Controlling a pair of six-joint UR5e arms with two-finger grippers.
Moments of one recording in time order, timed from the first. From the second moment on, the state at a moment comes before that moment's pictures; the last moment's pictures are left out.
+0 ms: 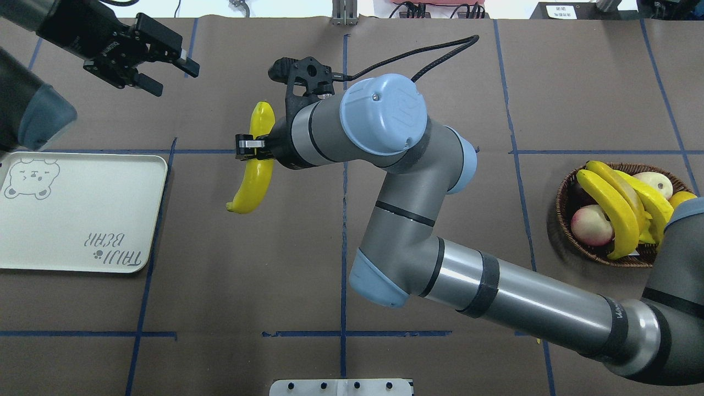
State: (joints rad) left arm -1.05 -2.09 -1.68 -2.21 -2.58 -1.36; right arm 0.49 -0.66 1.56 -0.98 1.79 1.24
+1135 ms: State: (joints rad) left arm -0.93 -2.09 -1.68 -2.33 -2.52 -1.54; right arm 0.48 -0.64 1.56 -0.98 1.78 1.24
